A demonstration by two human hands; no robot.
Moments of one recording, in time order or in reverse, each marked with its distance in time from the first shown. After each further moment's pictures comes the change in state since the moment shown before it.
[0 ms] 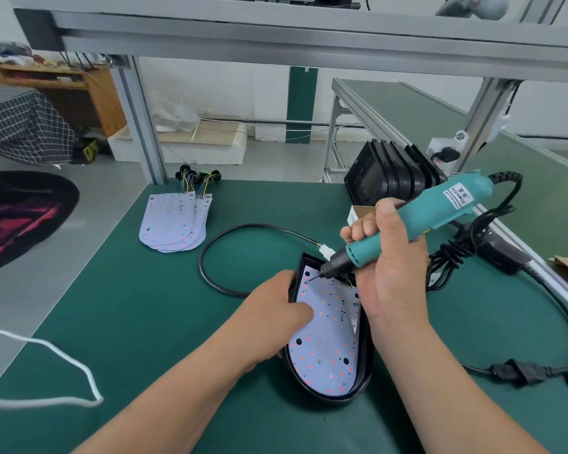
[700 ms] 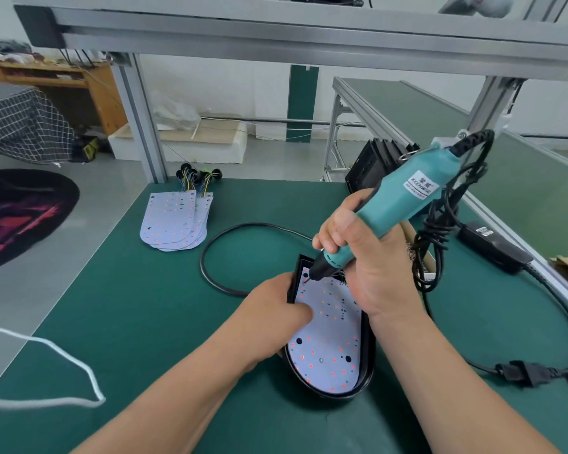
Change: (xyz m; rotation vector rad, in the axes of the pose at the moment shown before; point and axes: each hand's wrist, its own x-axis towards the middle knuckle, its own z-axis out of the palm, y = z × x) left_hand 0.004 -0.005 0.000 0.014 -0.008 0.056; right_hand -0.005 -0.004 0.015 -0.167 -0.371 0.040
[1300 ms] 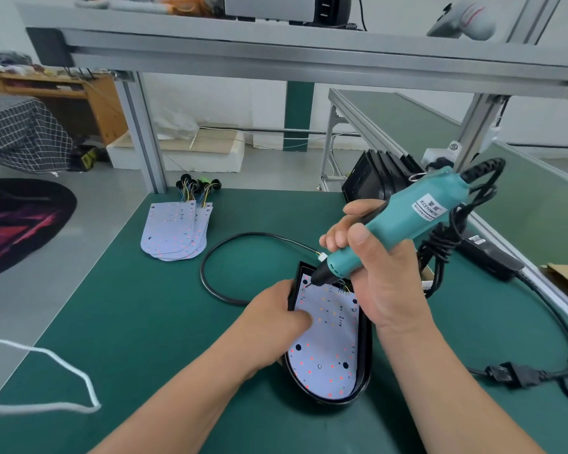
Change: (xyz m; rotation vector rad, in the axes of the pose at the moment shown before) left_hand -0.003 0.006 0.000 -0.012 -0.011 0.010; right_hand -0.006 -0.010 -0.007 0.030 0.003 -0.043
